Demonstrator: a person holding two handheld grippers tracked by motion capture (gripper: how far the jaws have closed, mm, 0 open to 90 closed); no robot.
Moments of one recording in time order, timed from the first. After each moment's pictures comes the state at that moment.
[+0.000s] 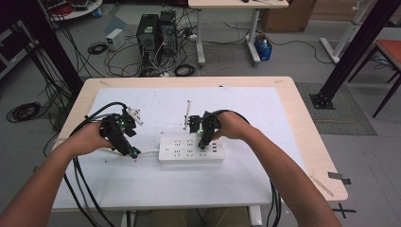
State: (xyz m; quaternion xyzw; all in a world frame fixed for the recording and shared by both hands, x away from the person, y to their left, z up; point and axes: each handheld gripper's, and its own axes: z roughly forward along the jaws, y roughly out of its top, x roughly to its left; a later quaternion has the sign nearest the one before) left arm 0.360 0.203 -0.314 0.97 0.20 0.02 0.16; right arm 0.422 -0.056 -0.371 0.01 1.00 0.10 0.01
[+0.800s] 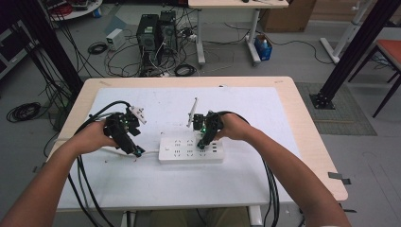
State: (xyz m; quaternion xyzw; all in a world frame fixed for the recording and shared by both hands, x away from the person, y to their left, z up) left arm 0.365 0.194 -0.316 0.97 0.18 0.01 0.17; right arm 0.426 -0.069 -0.378 0.03 0.99 0.15 -0.01
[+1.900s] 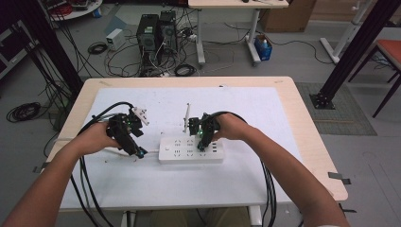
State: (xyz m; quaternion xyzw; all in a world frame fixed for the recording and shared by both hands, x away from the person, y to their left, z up) left arm 0.363 0.190 -0.318 0.97 0.18 0.01 0.17; right arm 0.420 -0.055 -0.381 -0.01 0.99 0.11 0.02
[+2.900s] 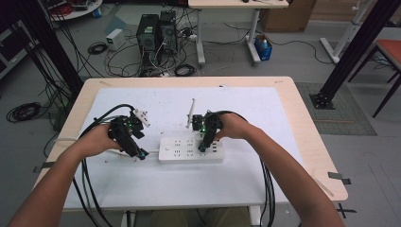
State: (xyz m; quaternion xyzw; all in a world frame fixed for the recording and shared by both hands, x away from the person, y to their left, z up) left arm 0.361 0.187 -0.324 0.97 0.18 0.01 0.18; right arm 0.435 -0.071 -0.371 0.06 0.99 0.16 -0.01
